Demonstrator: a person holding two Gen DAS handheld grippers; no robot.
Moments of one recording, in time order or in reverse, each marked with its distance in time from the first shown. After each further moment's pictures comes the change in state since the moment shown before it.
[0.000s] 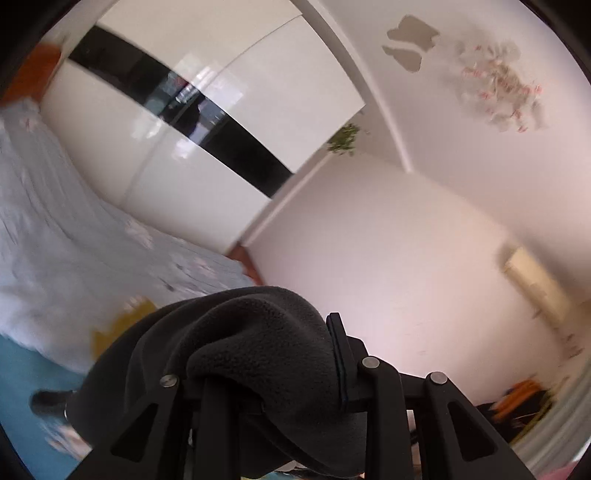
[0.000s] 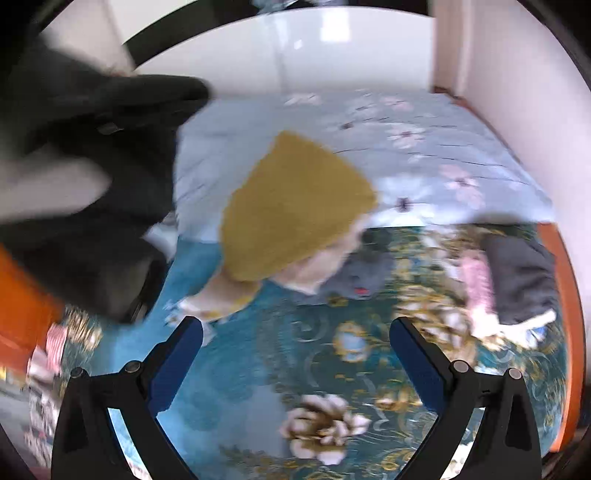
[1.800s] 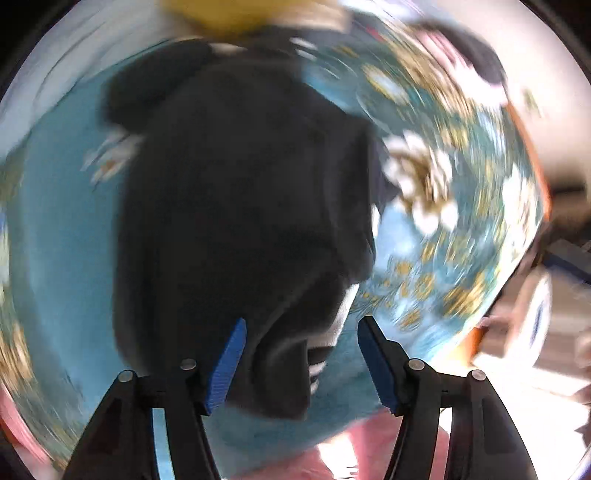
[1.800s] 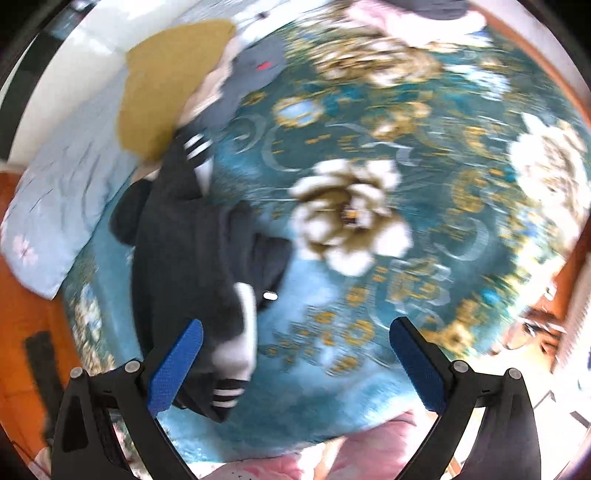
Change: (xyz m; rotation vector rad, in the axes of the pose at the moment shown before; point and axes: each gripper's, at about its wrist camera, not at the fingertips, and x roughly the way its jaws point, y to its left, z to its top) left arm -0.028 0.295 -0.438 0.359 1.232 0.627; right arm 0.053 0.052 -0.267 0.725 0.339 -0.132
